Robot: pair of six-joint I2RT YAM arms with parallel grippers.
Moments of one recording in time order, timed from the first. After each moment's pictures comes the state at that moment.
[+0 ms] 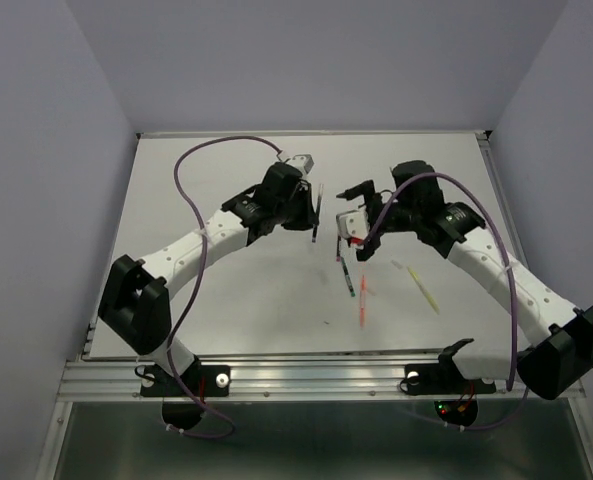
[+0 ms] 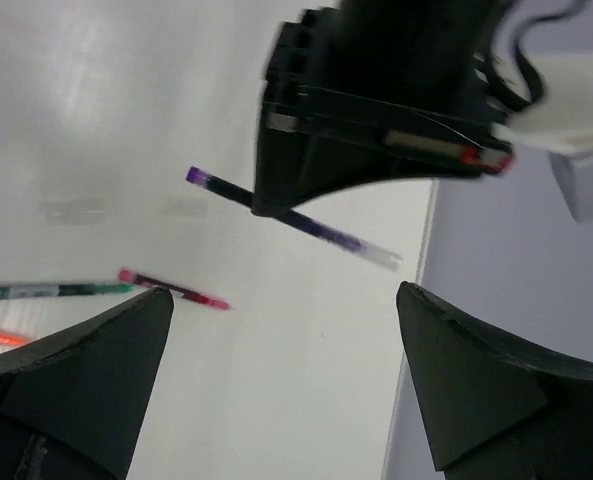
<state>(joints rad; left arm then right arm) -0.69 1.53 1.23 -0.36 0.12 -0.53 0.58 1.25 1.19 -0.61 -0.62 -1.37</state>
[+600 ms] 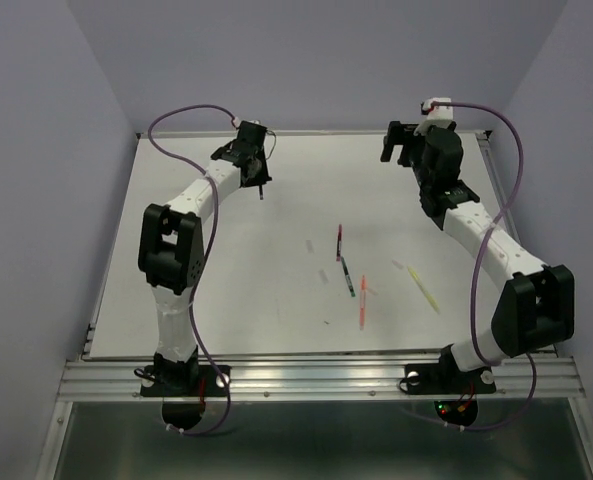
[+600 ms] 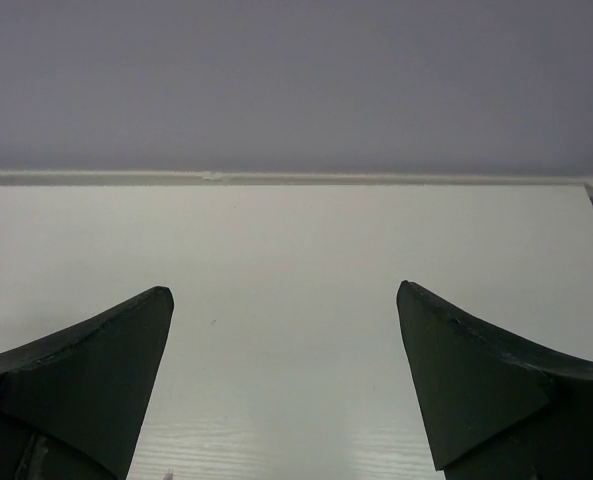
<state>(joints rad) -0.38 1.98 1.67 -0.53 -0.17 -0.44 0.28 1.47 1.19 0.21 0.19 0.04</state>
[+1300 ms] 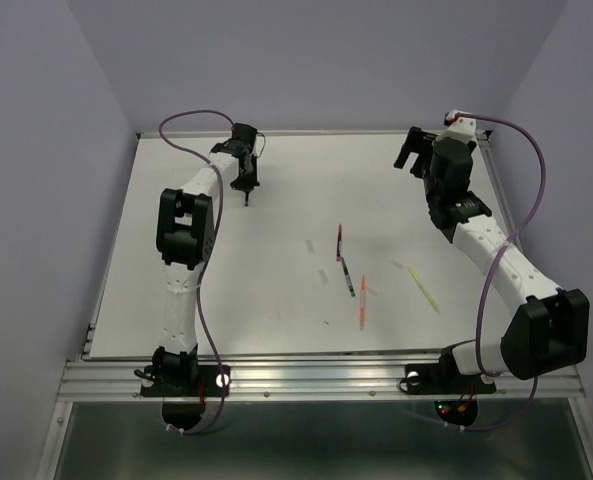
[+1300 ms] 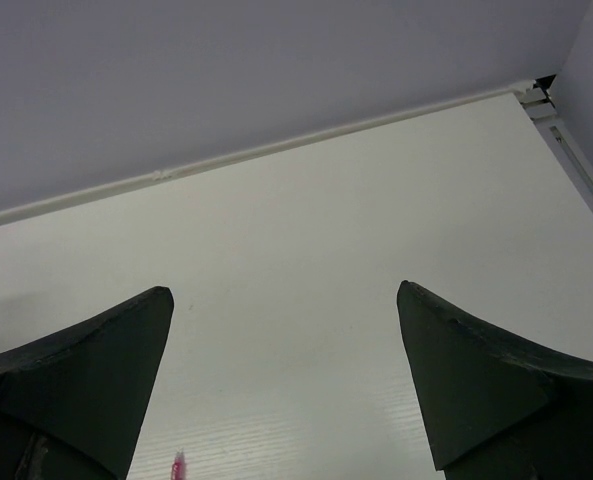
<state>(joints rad) -0.25 2.32 1.96 -0.65 -0.12 -0.23 0.25 1.36 1.11 0.09 0.40 0.25</state>
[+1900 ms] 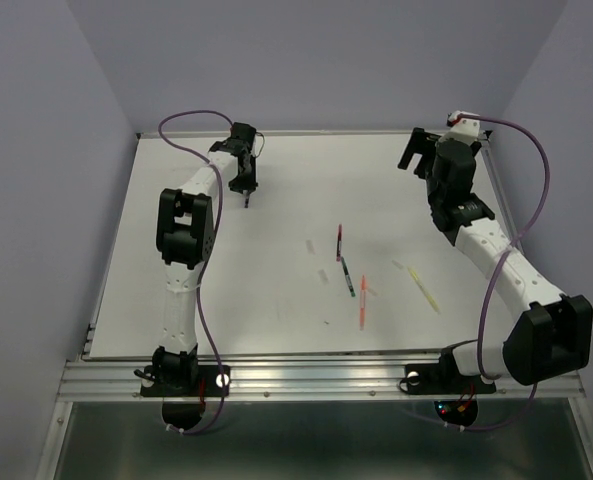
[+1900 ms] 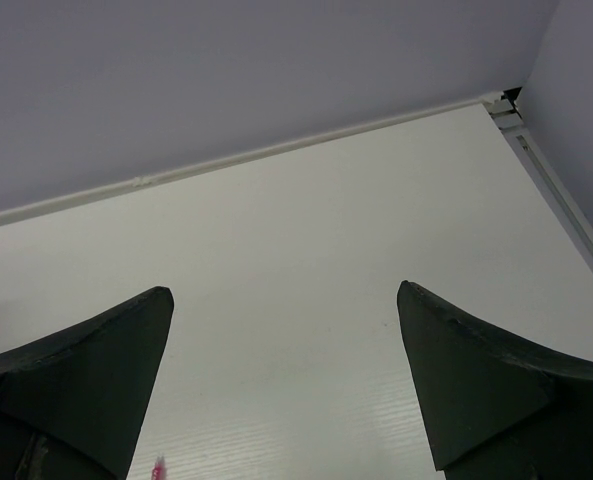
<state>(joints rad) -0.25 2.34 1.98 -0.70 -0.12 -0.22 0.25 1.33 1.10 0.08 0.44 0.21</state>
